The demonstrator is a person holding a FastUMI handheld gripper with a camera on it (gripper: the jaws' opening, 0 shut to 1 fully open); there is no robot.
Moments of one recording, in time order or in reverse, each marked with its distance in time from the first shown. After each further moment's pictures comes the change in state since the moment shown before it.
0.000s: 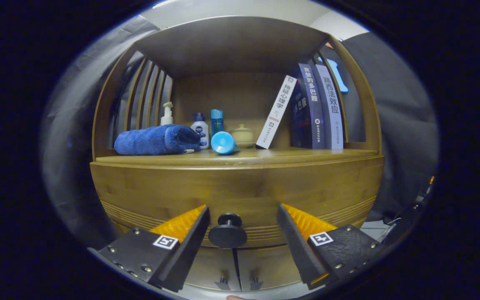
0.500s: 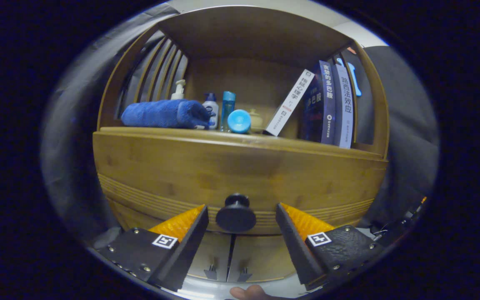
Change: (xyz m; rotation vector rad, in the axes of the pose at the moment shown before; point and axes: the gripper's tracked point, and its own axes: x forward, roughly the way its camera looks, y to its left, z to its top) arm -0.016 0.011 -0.036 -0.163 0.123 0.019
